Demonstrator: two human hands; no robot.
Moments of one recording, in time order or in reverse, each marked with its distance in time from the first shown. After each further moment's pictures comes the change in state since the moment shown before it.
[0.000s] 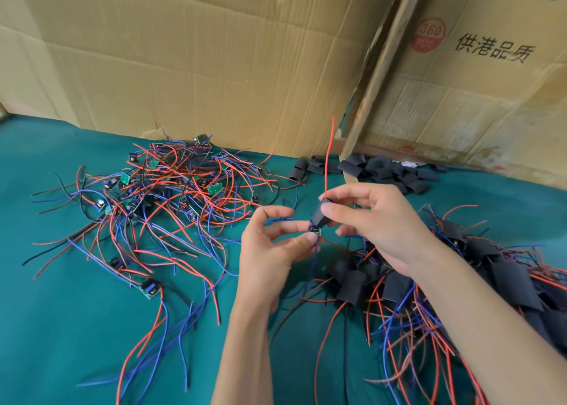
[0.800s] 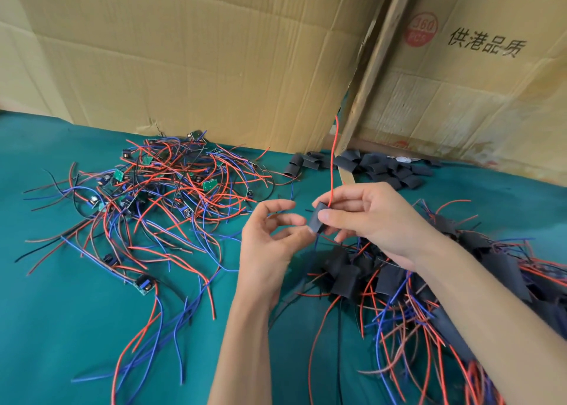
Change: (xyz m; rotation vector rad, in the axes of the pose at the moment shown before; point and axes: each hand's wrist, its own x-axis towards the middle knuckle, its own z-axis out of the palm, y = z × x) left_hand 0.001 -0.003 0.007 0.065 0.012 0.043; right_hand -0.005 -0.003 -0.011 -0.045 -0.178 0.056
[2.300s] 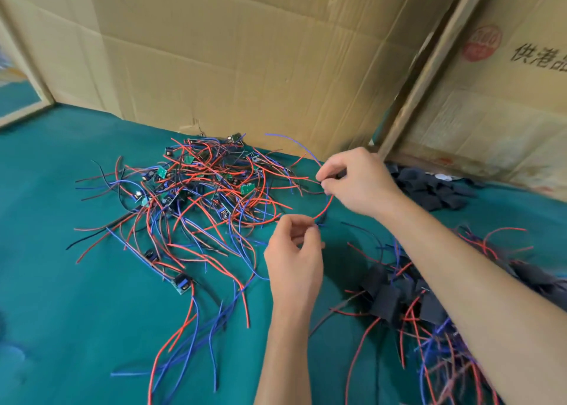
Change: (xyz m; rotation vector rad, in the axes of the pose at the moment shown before) left_hand 0.008 -0.007 -0.004 0.277 0.373 0.070; right_hand 0.095 -0.034 0.049 -0.809 0.209 -0.132
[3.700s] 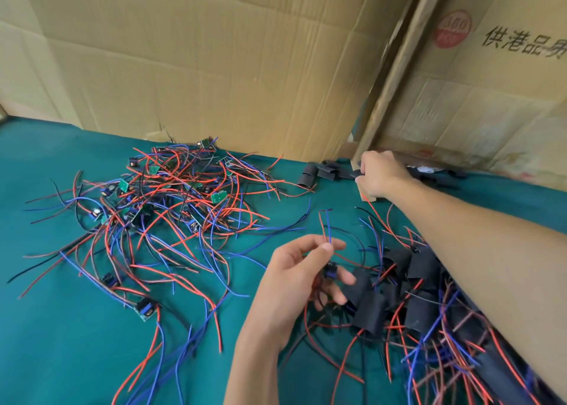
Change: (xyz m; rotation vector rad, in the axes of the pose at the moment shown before) left_hand -0.007 0.008 -0.005 -0.156 -0.694 -0.278; right_hand 0.074 0.127 -0.003 -0.505 -0.076 0.296
